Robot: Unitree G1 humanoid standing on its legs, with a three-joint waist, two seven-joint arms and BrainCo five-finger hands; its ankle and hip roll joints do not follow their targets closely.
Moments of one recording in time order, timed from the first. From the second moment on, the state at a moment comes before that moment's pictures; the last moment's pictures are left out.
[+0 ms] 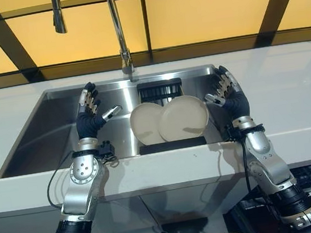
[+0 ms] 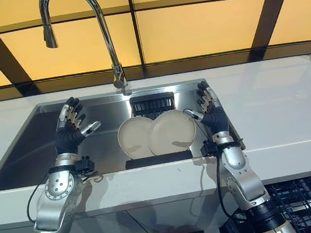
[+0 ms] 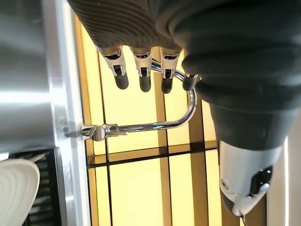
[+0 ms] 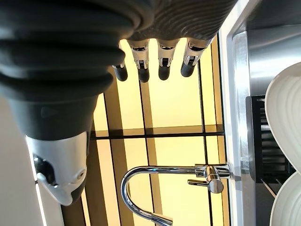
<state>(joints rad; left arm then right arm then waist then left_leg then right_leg) -0.11 0.43 -0.06 -0.18 -0.29 -0.06 0.23 -0.16 -0.37 0.17 -0.15 0.42 -0.09 -0.19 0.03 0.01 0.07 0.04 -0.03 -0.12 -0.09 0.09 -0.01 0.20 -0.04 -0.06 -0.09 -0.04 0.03</state>
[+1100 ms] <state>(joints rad) -0.28 0.71 -0.07 0.14 -0.05 0.01 0.11 -0.15 -0.45 0.18 -0.15 0.43 0.00 -0.13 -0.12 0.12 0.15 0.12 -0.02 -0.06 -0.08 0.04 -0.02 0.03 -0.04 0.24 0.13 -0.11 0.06</state>
